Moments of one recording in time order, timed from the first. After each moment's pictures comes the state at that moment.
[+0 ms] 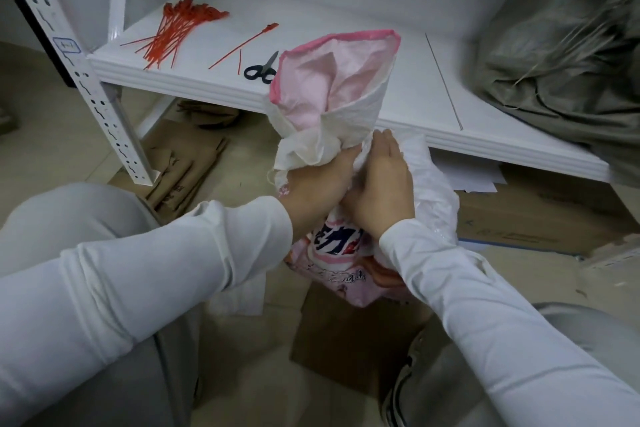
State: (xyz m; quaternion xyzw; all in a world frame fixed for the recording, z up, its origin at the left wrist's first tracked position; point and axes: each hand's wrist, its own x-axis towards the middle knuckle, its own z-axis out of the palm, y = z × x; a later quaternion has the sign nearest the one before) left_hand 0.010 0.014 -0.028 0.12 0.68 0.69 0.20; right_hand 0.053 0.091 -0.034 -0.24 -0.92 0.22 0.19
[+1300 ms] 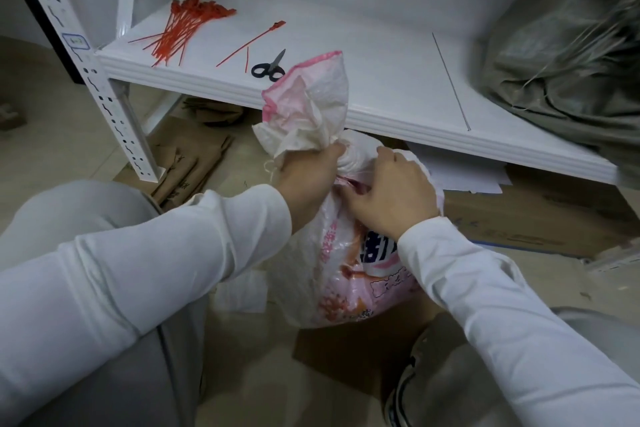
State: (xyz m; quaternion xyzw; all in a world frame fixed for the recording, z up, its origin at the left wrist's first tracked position) left_hand -0.017 0.009 -0.045 0.01 0.71 0.67 0.22; right_hand 0.065 0.094 -0.022 -0.26 -0.96 0.06 0.06
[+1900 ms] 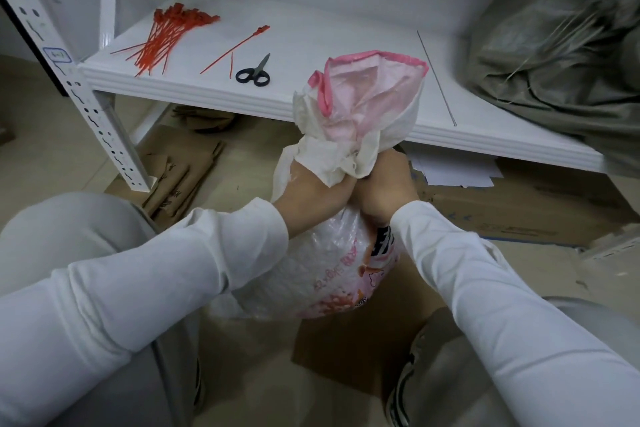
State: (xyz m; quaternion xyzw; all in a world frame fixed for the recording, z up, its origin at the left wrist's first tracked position) left_hand -0.004 0.004 -0.049 0.27 0.79 0.53 0.15; right_hand 0.052 0.112 -0.023 -0.24 -0.94 0.23 0.10
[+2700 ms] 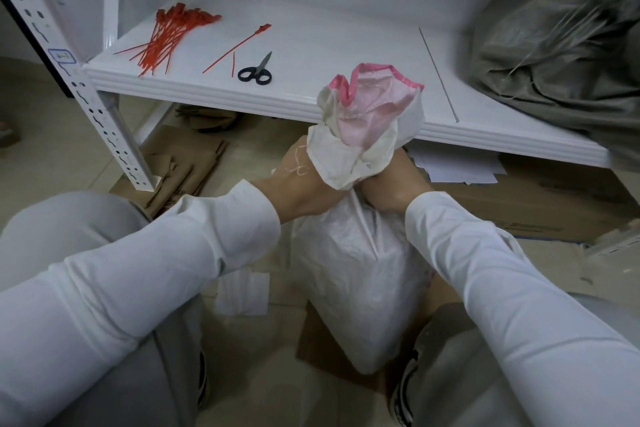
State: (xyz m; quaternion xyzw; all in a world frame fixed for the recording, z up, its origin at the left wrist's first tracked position) left_hand -0.013 -0.004 -0.023 0.53 0.79 0.30 -0.03; right_hand 0.065 0.118 -0.002 -0.15 -0.96 0.23 0.02
